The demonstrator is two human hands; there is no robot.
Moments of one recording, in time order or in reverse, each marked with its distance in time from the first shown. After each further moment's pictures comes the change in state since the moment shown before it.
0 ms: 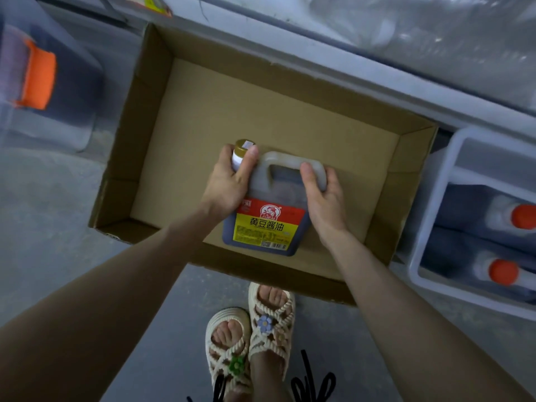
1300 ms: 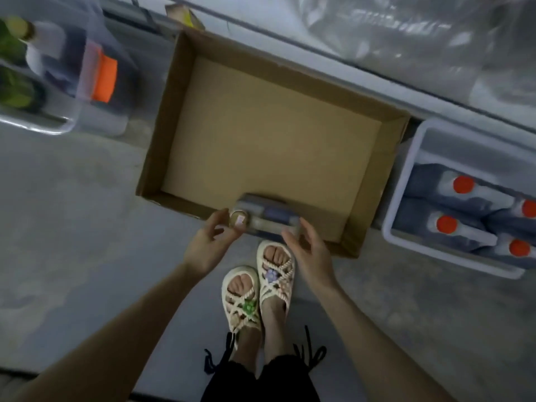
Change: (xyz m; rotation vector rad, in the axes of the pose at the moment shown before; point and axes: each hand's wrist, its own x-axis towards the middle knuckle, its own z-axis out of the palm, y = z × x) left_hand -0.179 0.000 -0.078 0.055 -0.189 -0.307; right_hand -0.189 -0.012 -0.017 -0.131 -0.106 0.154
